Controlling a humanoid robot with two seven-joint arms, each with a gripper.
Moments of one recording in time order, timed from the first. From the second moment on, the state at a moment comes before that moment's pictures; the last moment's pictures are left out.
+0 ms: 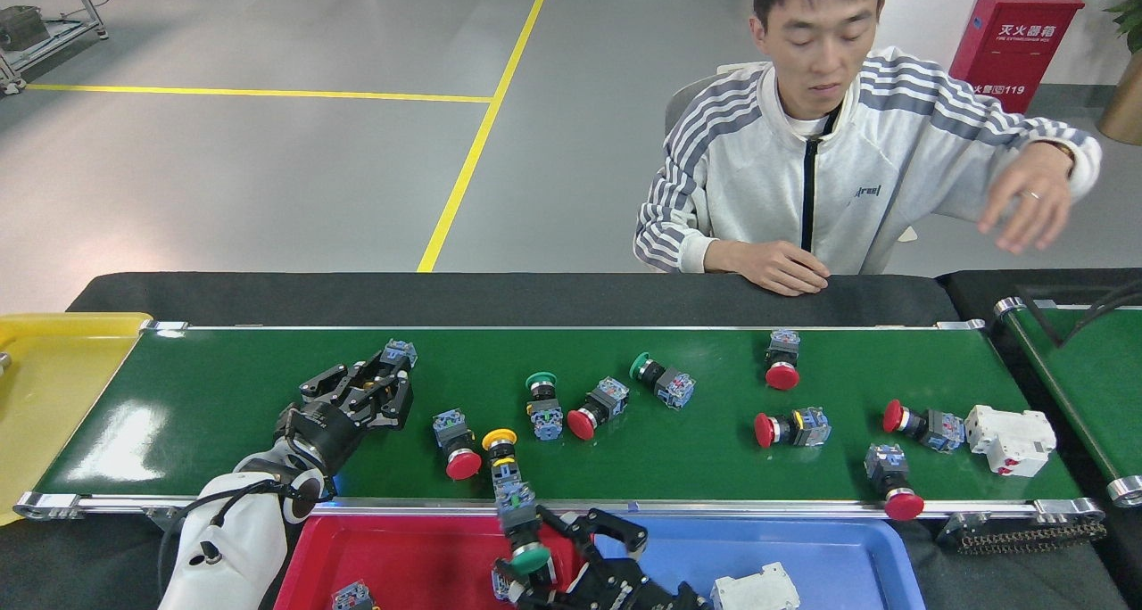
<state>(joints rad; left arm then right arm) -0.57 0.16 -0.14 -0.68 -1.44 -0.44 0.12 0.00 0.02 0.56 -1.59 1.51 -0.43 -0.03</state>
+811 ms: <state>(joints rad) 0.27 0.37 -0.05 -1.71 -1.20 -0.78 -0.01 0.36 0.04 -0.12 -1.71 1.36 -0.17 -0.18</state>
